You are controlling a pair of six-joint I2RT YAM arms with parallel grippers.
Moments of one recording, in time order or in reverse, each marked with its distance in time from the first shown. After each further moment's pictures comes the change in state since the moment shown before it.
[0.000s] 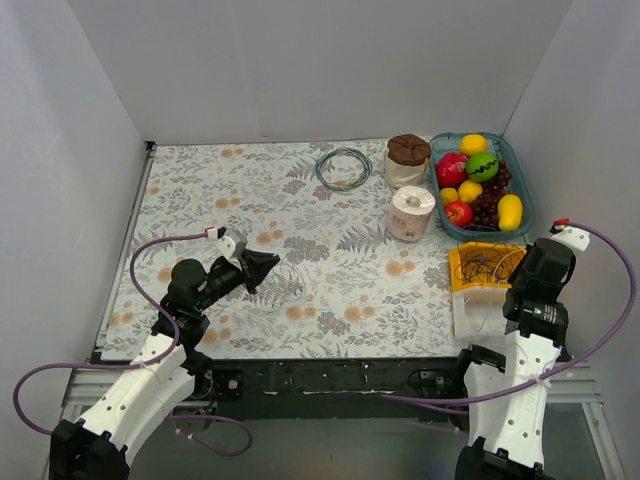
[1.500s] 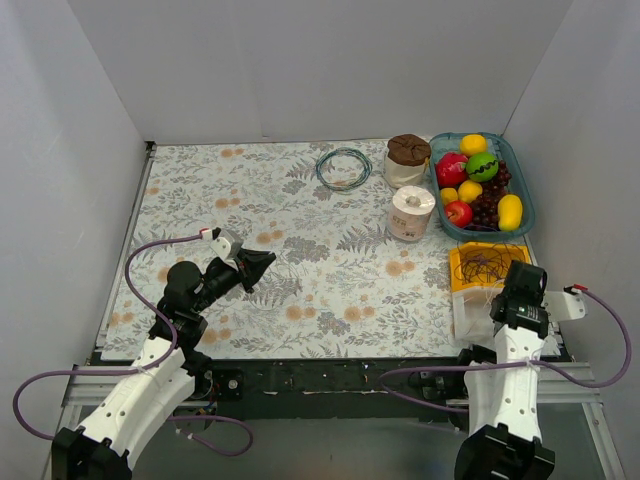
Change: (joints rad) left arm 0.024 -0.039 -0.003 -0.008 -0.013 0.006; right arm -0.019 0.017 -0.302 -0.048 0.193 0.853
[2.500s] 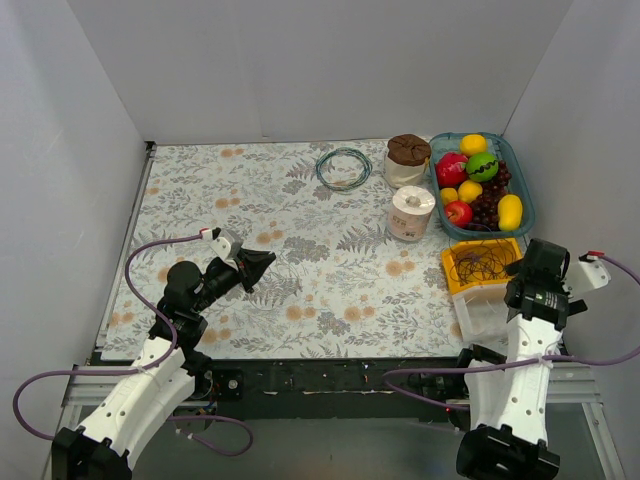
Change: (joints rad) left arm 0.002 0.001 0.000 0.000 -0.001 0.000; right arm -0.019 0.079 0.233 -0.075 -0.013 -0.237
